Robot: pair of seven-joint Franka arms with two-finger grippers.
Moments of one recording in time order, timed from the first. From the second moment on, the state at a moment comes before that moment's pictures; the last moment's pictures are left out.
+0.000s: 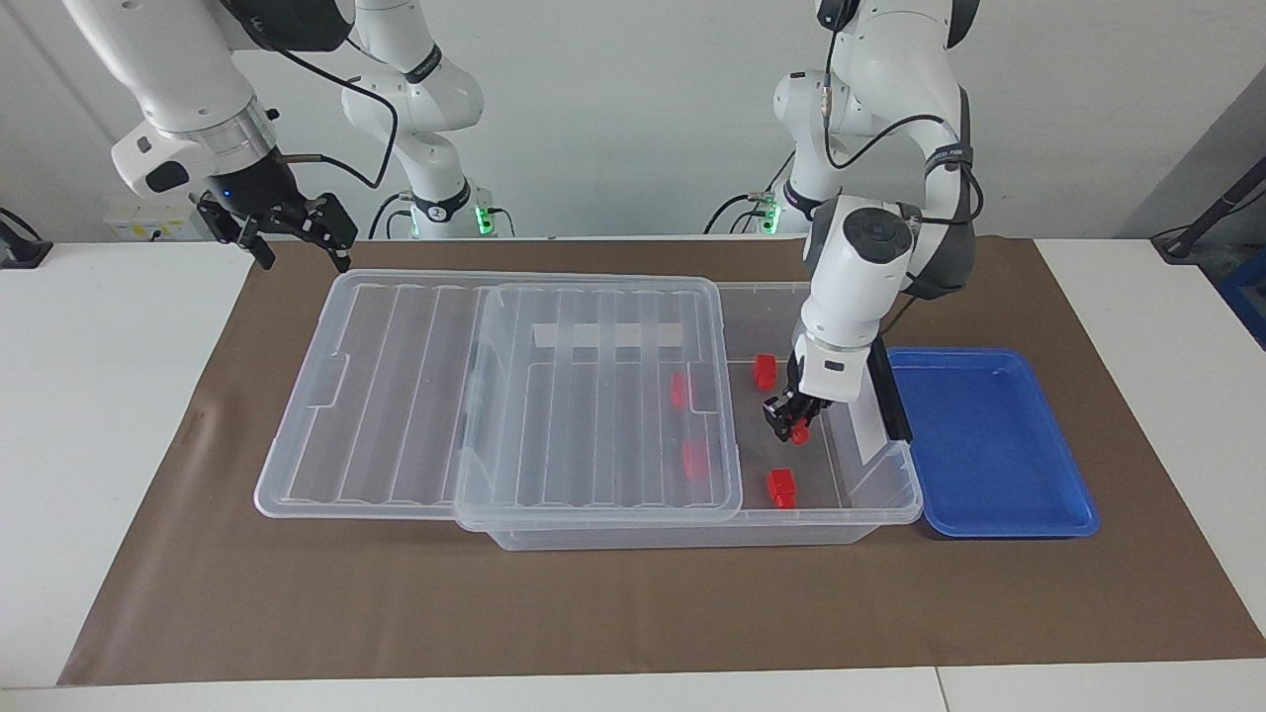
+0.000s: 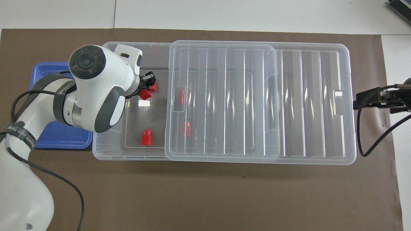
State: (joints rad) left arm -0.27 0.32 -0.12 -1.76 0.06 2.20 -0.82; right arm 0.06 -0.02 -0.08 -1.57 0.02 1.54 0.10
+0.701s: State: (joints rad) left arm -0.30 0.32 -0.11 -1.96 0.11 2.39 -0.80; right arm 0.06 -0.02 -0.08 -1.57 0.02 1.54 0.10
